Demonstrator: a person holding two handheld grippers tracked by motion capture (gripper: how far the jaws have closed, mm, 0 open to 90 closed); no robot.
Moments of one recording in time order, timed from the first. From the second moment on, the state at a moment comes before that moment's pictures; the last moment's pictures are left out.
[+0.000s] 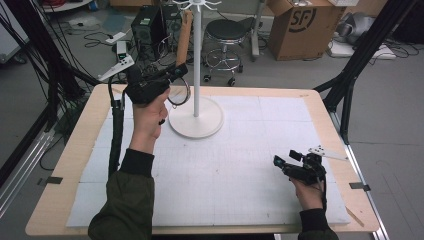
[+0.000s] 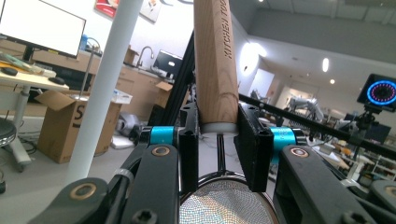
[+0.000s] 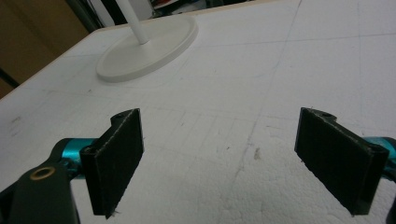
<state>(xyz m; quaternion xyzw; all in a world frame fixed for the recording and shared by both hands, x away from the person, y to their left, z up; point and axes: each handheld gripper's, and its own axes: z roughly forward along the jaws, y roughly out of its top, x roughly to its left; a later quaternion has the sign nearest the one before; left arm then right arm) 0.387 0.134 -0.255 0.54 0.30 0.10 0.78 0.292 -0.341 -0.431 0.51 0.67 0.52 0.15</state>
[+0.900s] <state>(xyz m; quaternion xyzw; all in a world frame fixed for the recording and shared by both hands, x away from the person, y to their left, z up) 0.402 0.112 -0.238 0.57 0.30 0.13 0.75 0.291 -0.345 -0.431 0.51 0.66 0.53 0.14</state>
